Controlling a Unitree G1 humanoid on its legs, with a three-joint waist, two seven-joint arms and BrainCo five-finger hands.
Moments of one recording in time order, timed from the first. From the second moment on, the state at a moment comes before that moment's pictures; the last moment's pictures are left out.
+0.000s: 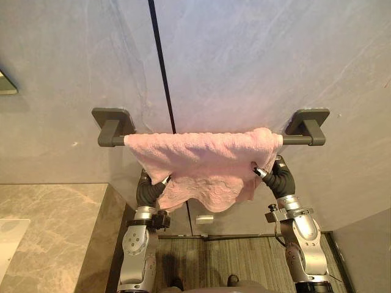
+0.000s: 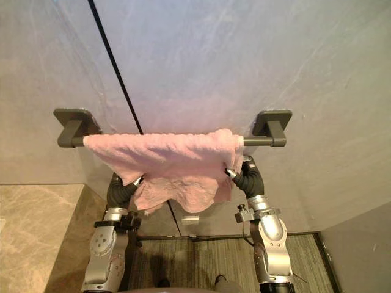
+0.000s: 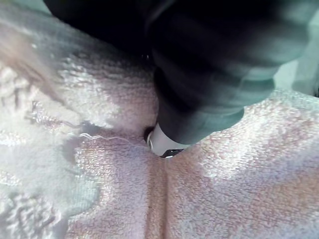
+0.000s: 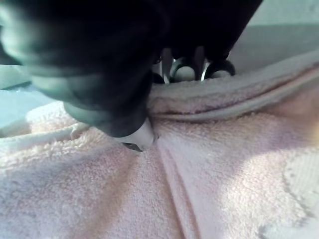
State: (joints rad) left arm 0.17 -0.03 -0.01 -0.07 -0.23 -0.29 -0.09; right arm 0.10 -0.06 -0.04 -0.18 0.22 -0.19 0.26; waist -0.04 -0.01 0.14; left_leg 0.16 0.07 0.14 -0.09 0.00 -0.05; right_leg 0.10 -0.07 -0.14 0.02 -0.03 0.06
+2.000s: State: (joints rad) left arm 0.38 -0.04 0.26 -0.27 -0.43 -0.25 0.01; right arm 0.38 0.07 -0.48 -0.34 0.26 -0.19 -0.07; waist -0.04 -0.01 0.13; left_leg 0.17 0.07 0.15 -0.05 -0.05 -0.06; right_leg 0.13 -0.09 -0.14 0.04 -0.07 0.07
